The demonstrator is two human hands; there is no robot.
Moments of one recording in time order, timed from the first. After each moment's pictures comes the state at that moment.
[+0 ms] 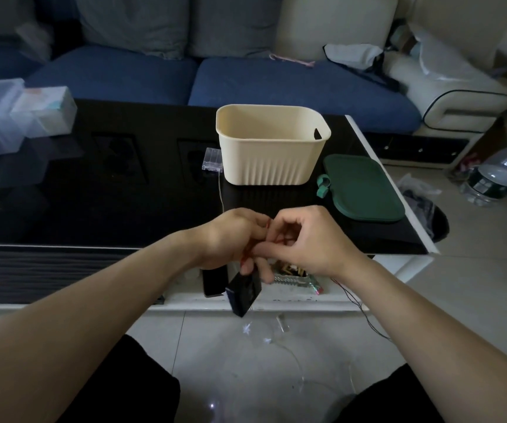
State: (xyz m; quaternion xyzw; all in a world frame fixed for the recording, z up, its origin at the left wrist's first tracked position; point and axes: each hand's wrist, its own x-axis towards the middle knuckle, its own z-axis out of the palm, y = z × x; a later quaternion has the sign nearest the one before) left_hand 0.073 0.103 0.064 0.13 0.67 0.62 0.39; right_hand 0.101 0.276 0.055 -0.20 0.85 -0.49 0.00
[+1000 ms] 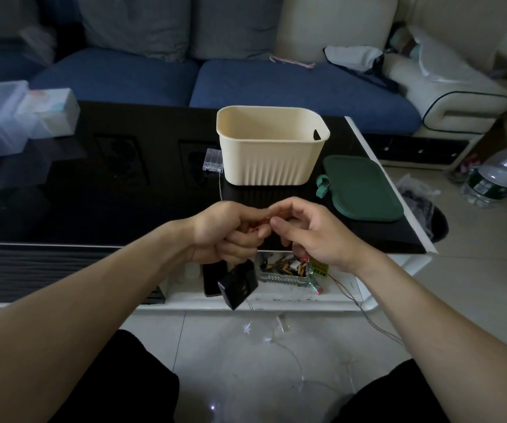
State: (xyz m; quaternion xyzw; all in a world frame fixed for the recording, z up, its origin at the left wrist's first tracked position) left_hand 0.067 0.089 0.072 0.11 0.61 0.64 0.46; right_hand 0.091 0.289 0.051 -0.15 0.77 -0.61 0.11
